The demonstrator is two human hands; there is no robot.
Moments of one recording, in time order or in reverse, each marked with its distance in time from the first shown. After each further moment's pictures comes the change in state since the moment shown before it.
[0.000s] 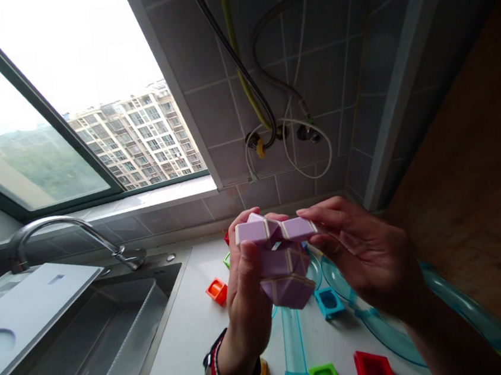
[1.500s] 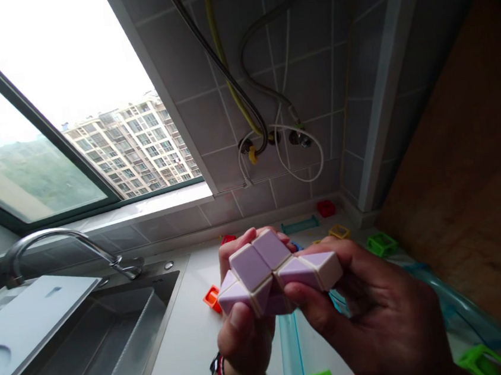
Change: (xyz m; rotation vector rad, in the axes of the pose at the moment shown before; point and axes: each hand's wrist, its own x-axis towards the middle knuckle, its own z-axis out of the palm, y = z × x) left_hand -0.010 0.004 0.014 -0.147 -0.109 0.106; right_hand -0.024 -0.048 0.026 0.019 0.224 0.230
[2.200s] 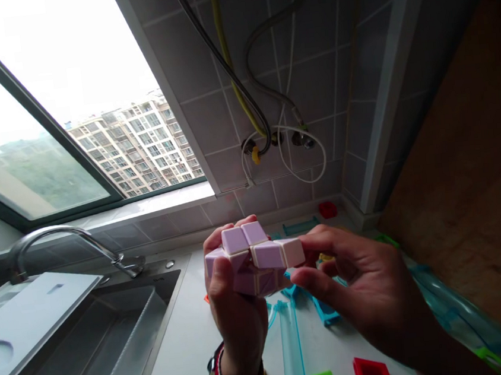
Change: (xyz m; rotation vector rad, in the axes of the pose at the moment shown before) left_hand 0.016 -0.001 -0.006 0.083 0.326 0.079; right_hand 0.023 0.007 -0.013 0.076 -0.230 0.079
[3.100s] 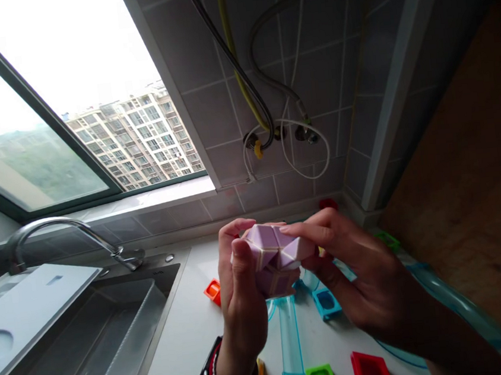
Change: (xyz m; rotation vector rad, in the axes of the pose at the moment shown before) left_hand -0.005 0.008 -0.002 0.283 -0.094 -0.164; right_hand 0.004 0.009 -0.012 -0.348 -0.189 -0.348
